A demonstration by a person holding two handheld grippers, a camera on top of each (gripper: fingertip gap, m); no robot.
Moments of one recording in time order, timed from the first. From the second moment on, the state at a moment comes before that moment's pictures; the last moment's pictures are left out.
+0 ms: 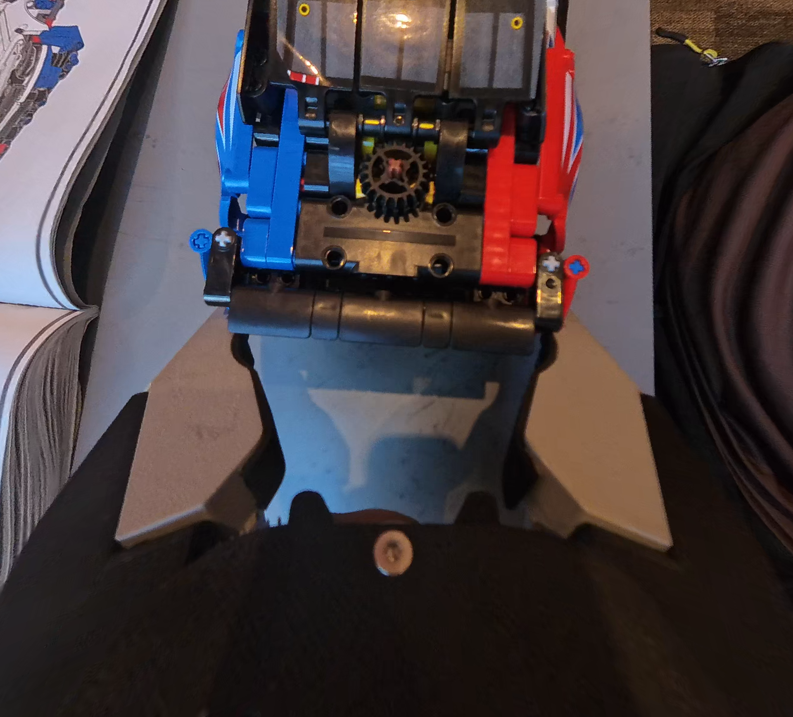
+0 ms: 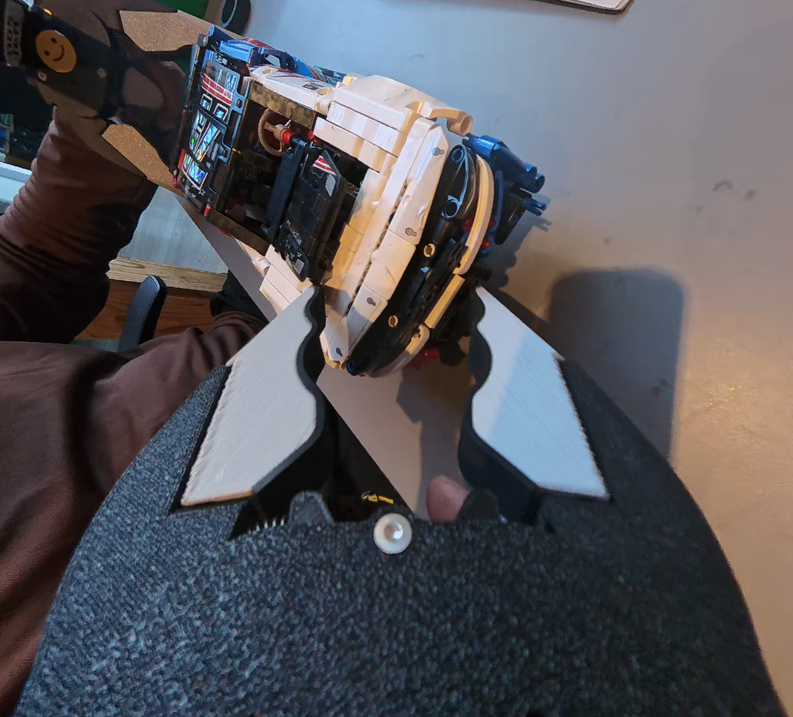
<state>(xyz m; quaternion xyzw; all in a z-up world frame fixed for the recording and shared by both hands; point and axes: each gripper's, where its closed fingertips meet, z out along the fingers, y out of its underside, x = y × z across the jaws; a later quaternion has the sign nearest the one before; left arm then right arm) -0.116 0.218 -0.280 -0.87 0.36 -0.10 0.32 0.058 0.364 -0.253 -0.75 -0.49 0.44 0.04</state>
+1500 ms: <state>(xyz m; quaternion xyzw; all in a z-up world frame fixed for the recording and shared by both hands) -0.126 0.190 -0.292 -0.88 0.29 -0.09 0.36 0.104 0.343 -0.274 -0.55 -0.69 0.46 0.08</state>
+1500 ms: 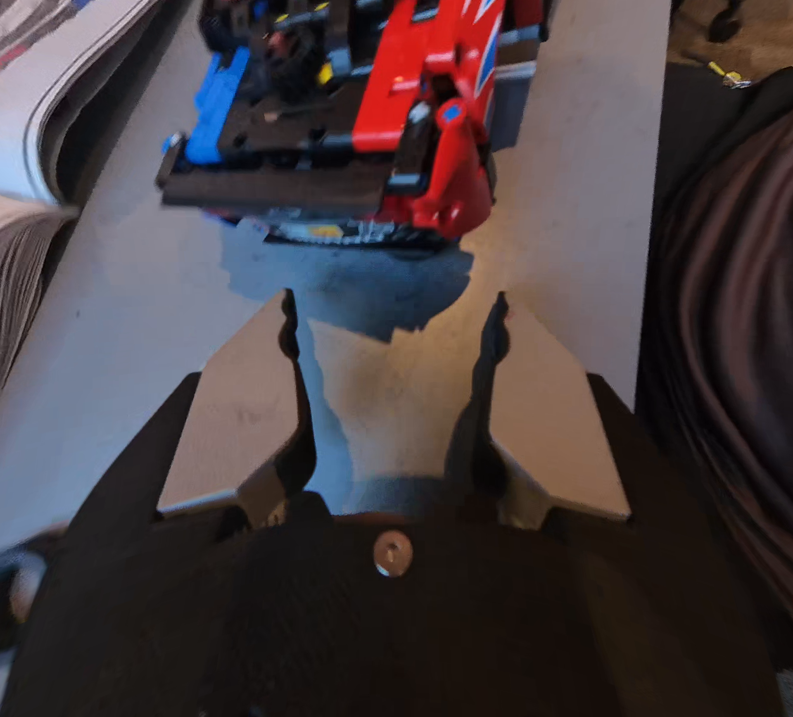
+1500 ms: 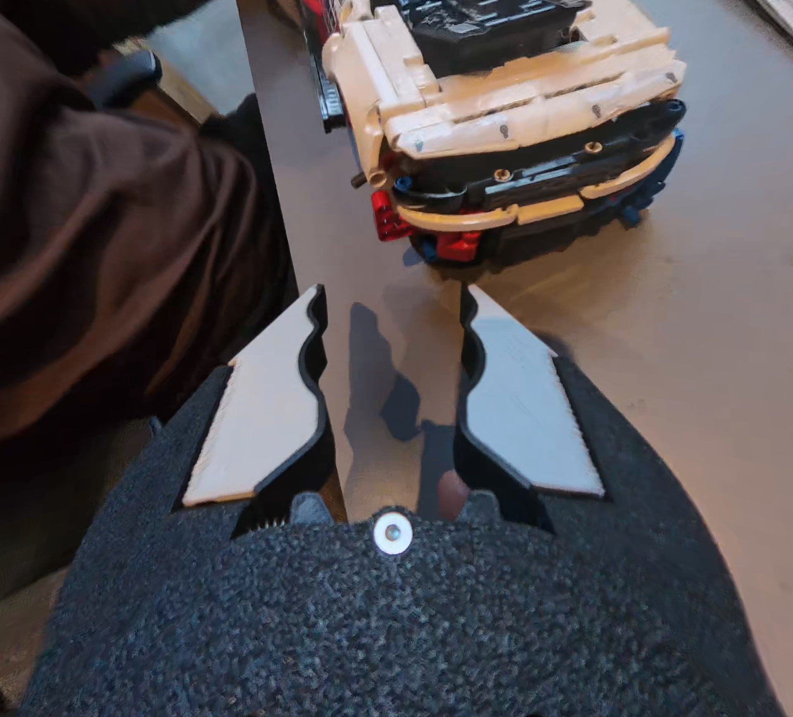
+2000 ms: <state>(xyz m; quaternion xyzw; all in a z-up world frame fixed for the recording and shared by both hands) -0.116 0.219 -0.283 -0.89 0.25 -0.20 0.32 0.064 0.381 -0.259 -0.54 -0.68 0.50 0.04</state>
